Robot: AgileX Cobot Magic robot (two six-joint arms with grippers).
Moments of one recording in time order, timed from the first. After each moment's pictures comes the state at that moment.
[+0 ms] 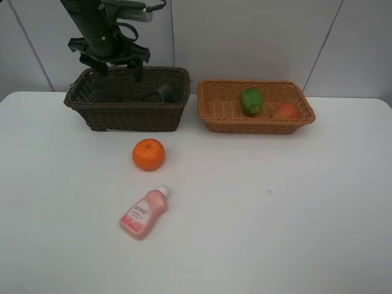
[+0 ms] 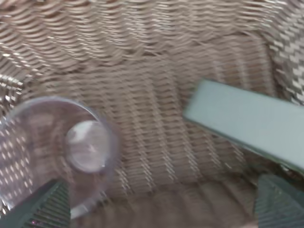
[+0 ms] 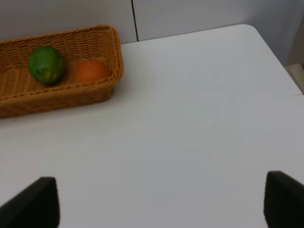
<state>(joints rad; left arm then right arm) -0.32 2.09 -1.77 0.12 0.82 -0.16 -0.02 0.00 -0.52 -0.16 1.06 0.22</state>
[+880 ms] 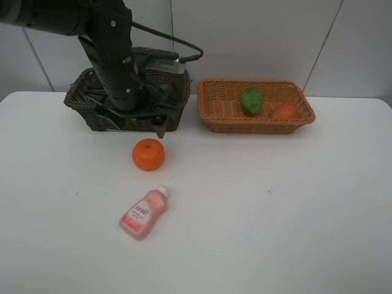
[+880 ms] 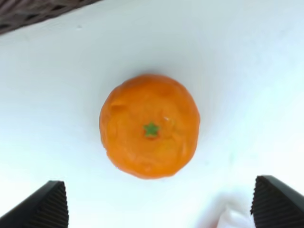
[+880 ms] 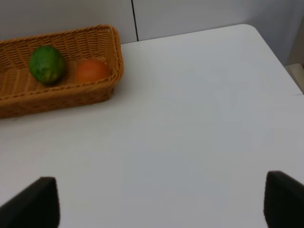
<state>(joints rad) -0.59 1.87 -1.30 0.19 0.74 -0.49 -0.02 0.00 -0.52 -0.16 1.06 0.22</state>
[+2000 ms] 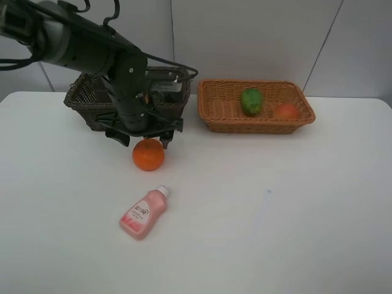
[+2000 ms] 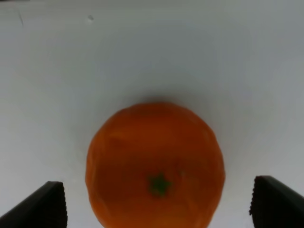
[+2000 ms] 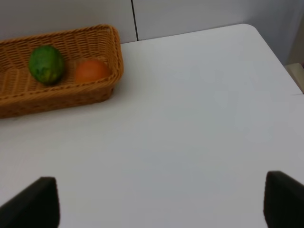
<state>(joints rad) -0.59 2.01 -1.26 0.28 0.59 -0.74 -0.02 0.00 -0.52 -0.16 1.06 0.22</state>
